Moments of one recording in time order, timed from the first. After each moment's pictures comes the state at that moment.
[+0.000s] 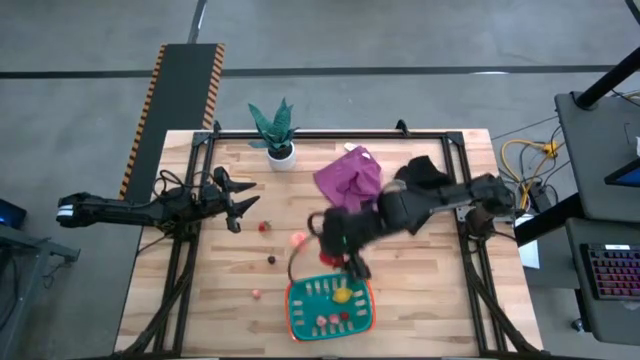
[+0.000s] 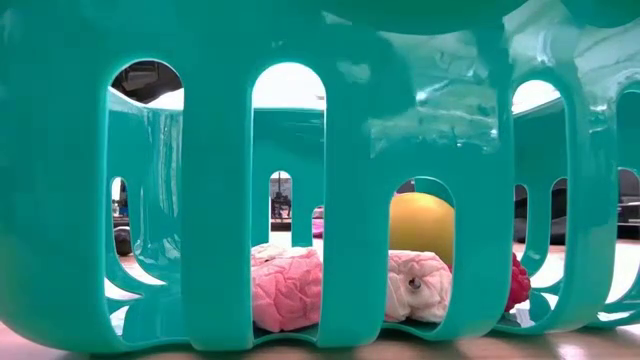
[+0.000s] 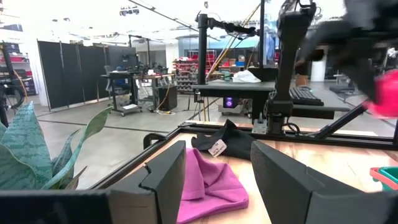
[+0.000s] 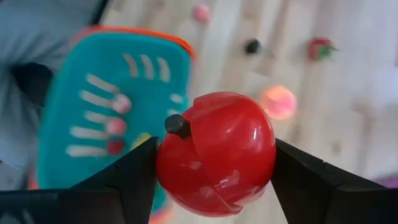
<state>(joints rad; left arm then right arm) 0.02 0.41 0.03 0.48 -0.29 0.06 0.24 1.87 1.90 -1.05 -0.08 -0.05</state>
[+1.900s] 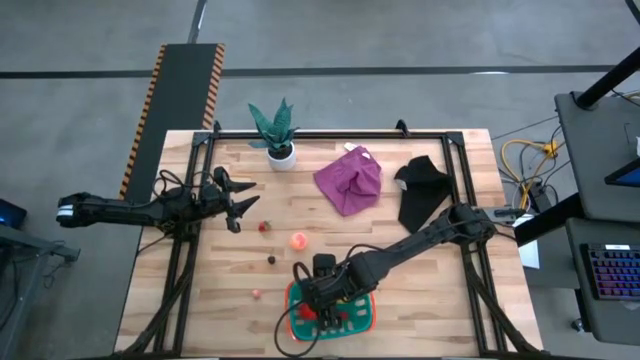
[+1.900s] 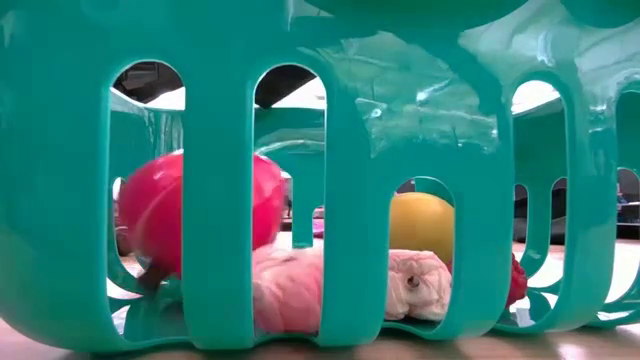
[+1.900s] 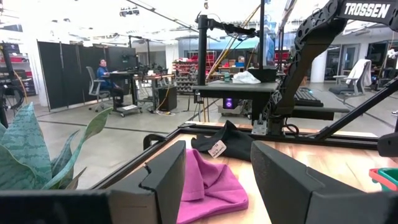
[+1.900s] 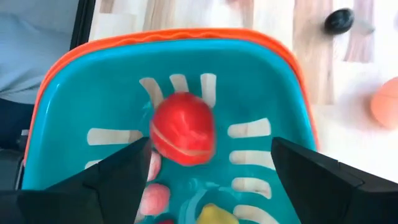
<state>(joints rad) 0.02 0.41 0.03 0.48 -0.29 0.06 0.43 2.17 1.91 -0.78 0.08 0.32</state>
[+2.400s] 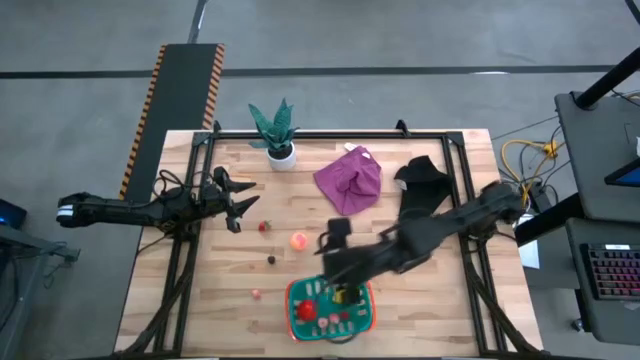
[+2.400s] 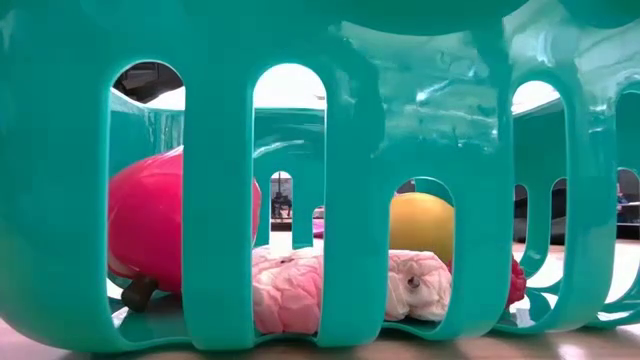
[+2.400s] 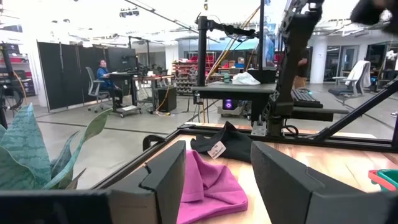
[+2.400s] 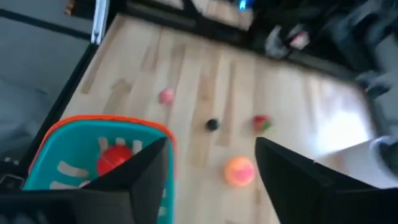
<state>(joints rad) 0.02 0.41 0.03 0.49 -0.29 0.06 0.43 1.84 1.86 -0.76 0.35 0.01</state>
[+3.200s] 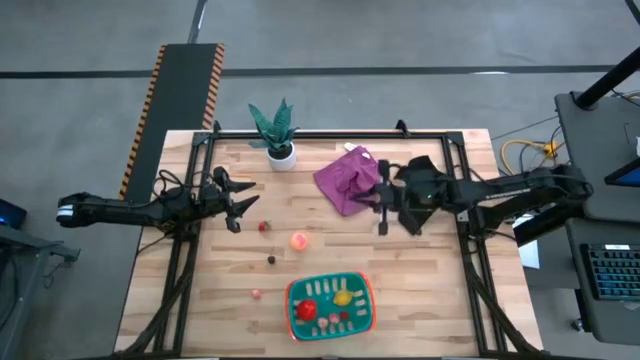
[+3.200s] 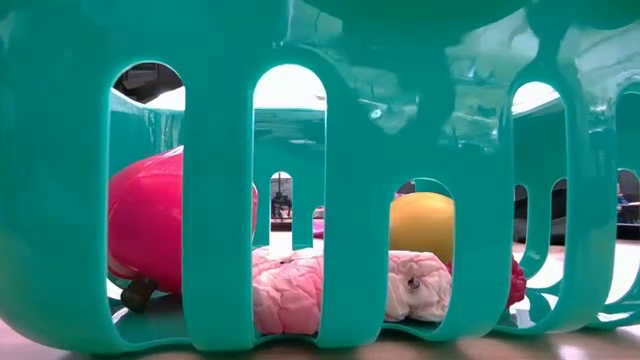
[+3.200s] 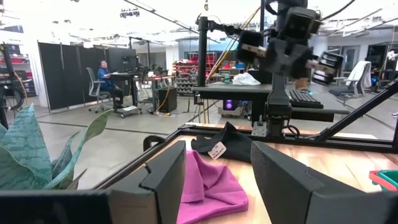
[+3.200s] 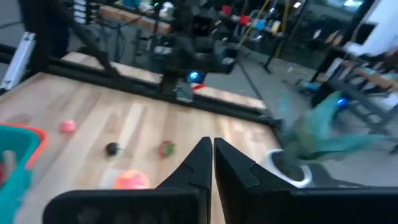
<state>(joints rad) 0.02 0.41 0.03 0.49 -0.29 0.06 0.04 1.16 0.74 0.25 0.10 -0.28</state>
